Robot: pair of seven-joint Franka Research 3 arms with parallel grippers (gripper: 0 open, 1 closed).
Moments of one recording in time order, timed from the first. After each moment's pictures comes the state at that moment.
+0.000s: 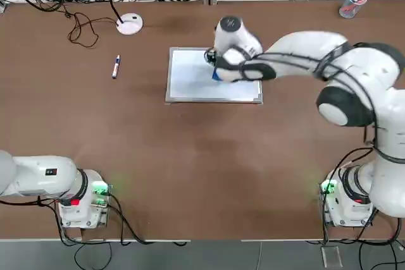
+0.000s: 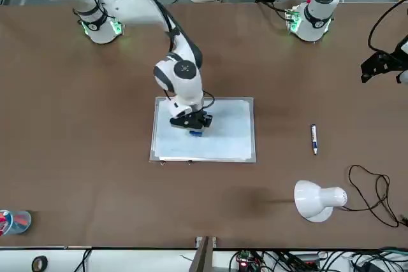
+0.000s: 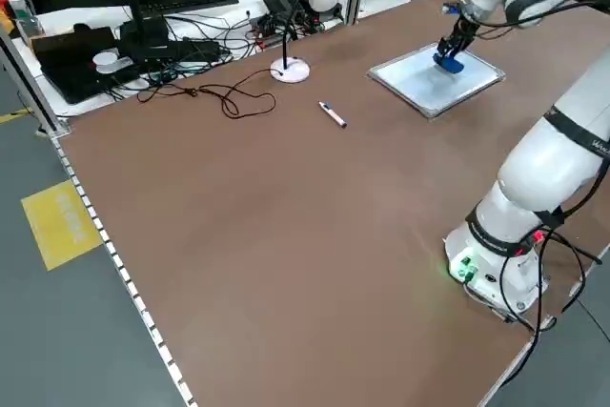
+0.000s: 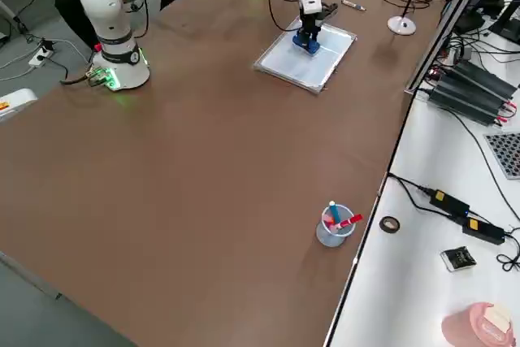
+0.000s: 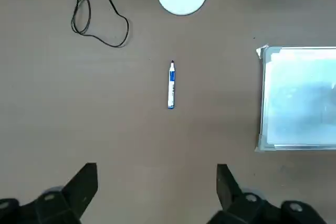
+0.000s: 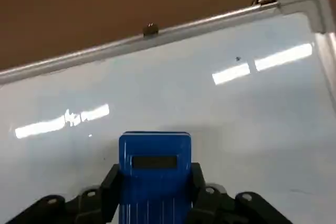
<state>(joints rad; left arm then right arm) 0.03 -0.09 -0.14 -1.69 0.00 1.65 -0.07 0.83 0.64 -0.12 -1.67 -0.03 2.48 1.01</state>
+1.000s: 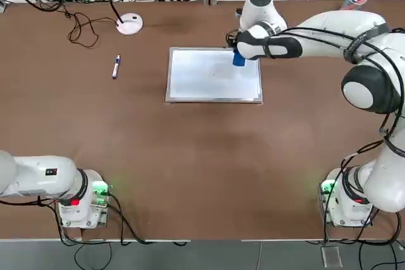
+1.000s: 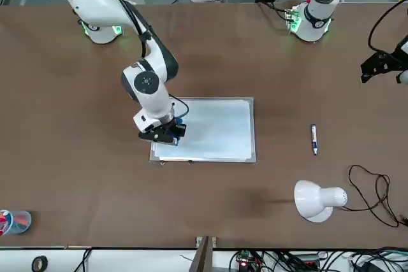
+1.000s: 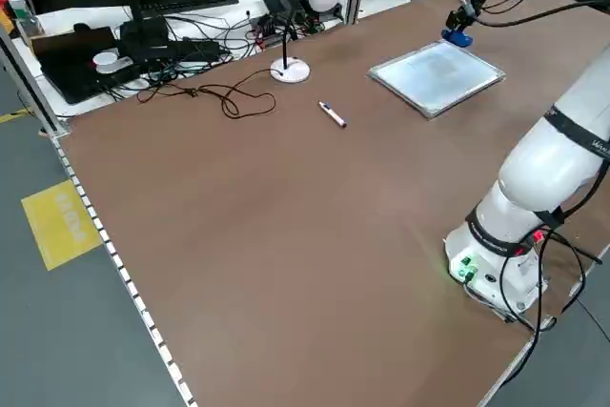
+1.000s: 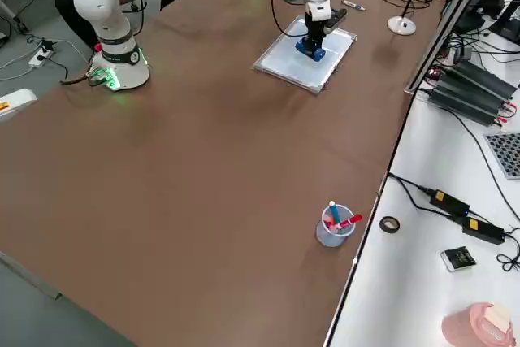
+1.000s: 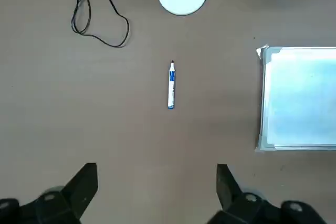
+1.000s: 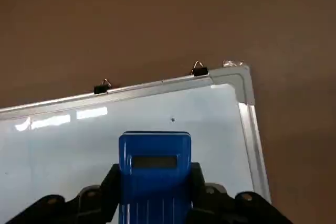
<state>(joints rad) 0.03 -0.09 -0.14 -1.69 0.00 1.65 -0.07 0.63 0.57 -0.04 -1.75 -0.03 2.50 0.81</state>
